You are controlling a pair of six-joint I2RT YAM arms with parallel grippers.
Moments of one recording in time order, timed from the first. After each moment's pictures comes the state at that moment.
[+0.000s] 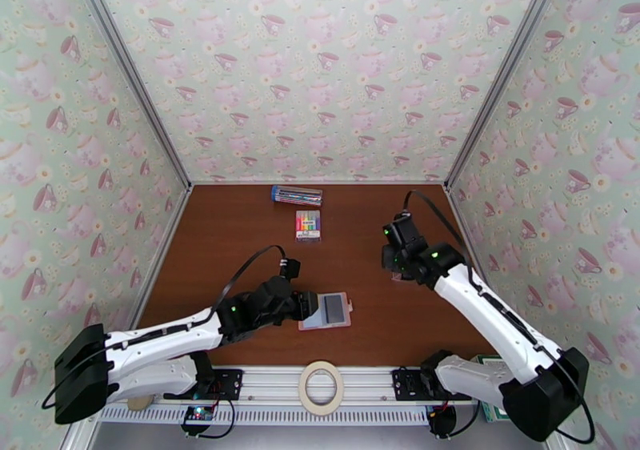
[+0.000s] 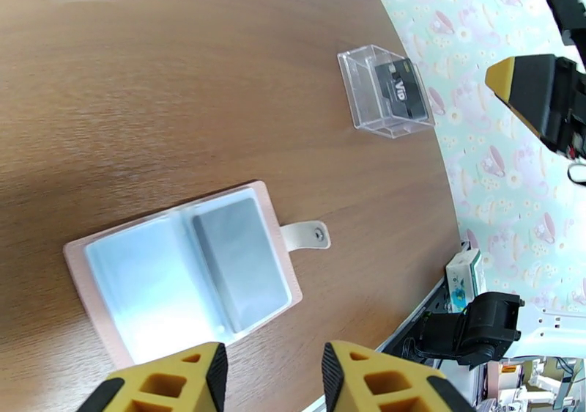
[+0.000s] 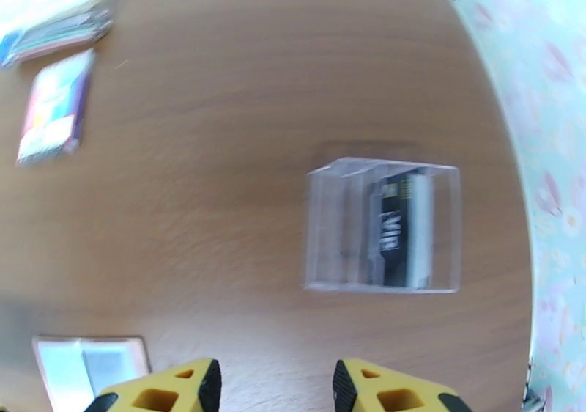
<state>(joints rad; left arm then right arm) -1.00 1.10 0.59 -0.13 -0.05 -0.86 0.42 1.20 1.10 -0.95 0.35 0.43</state>
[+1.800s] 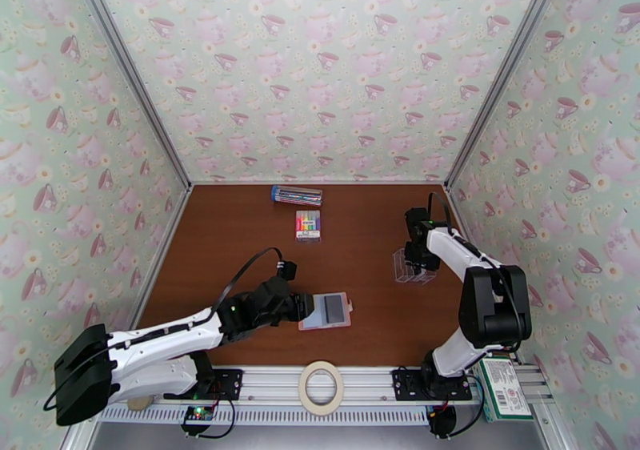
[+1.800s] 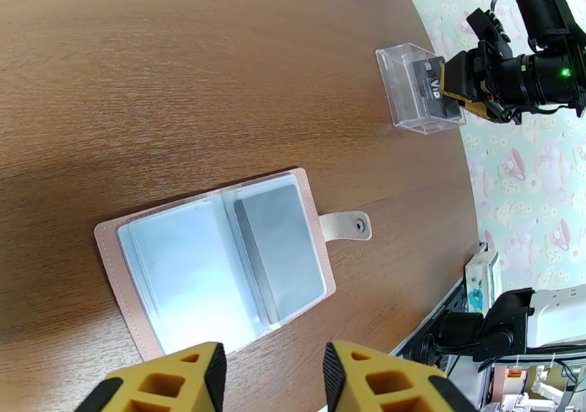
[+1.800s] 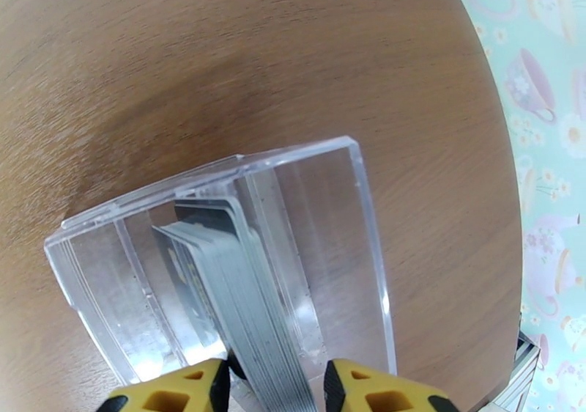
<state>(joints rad) -1.00 1.13 0.57 -0.14 -0.04 -0.87 0.07 1.64 1.12 -0.87 0.34 0.36</state>
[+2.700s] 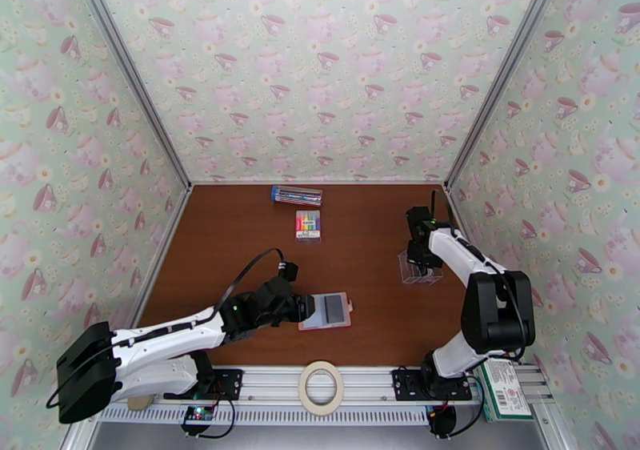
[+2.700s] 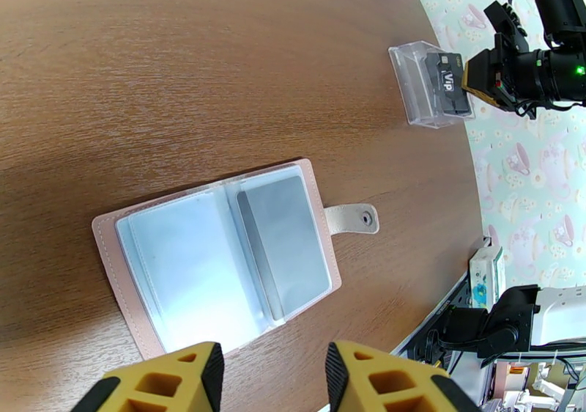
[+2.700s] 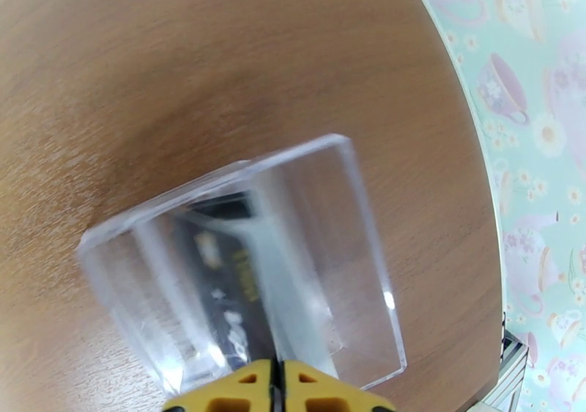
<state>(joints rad) -1.00 1.15 0.57 -0.14 -0.02 -0.87 0.07 1.59 1.12 -0.87 0.38 0.37</state>
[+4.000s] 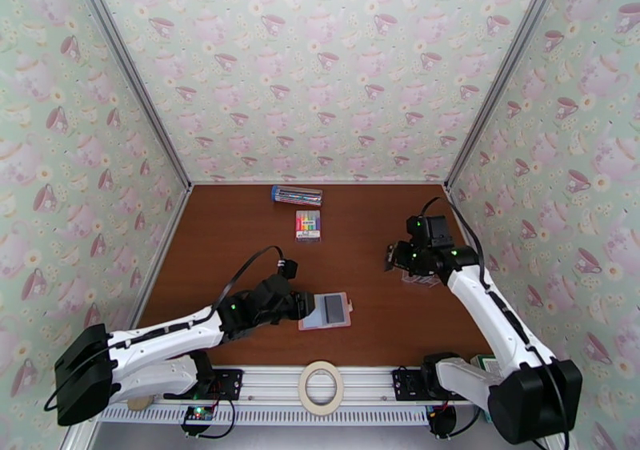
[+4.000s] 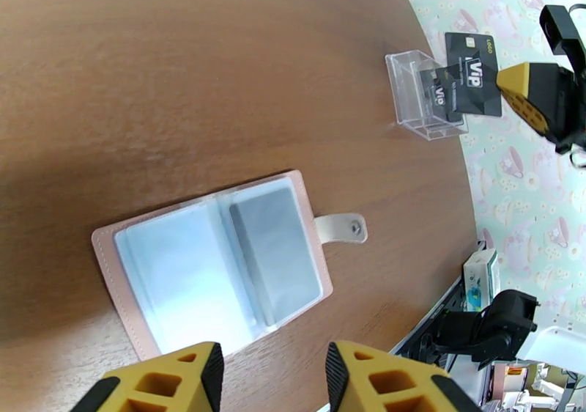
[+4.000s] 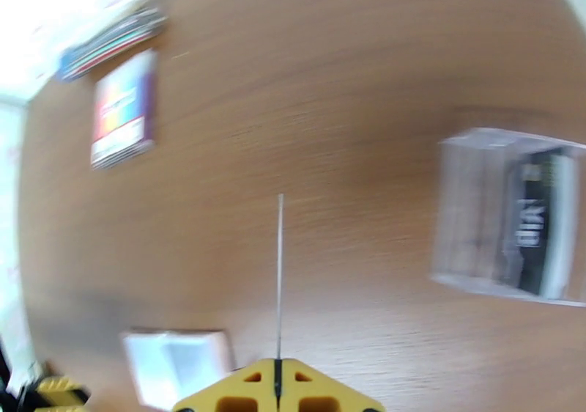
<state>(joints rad) -0.96 1.14 0.61 -0.15 -0.01 -0.85 0.19 1.11 0.94 -0.75 -0.26 0.41</state>
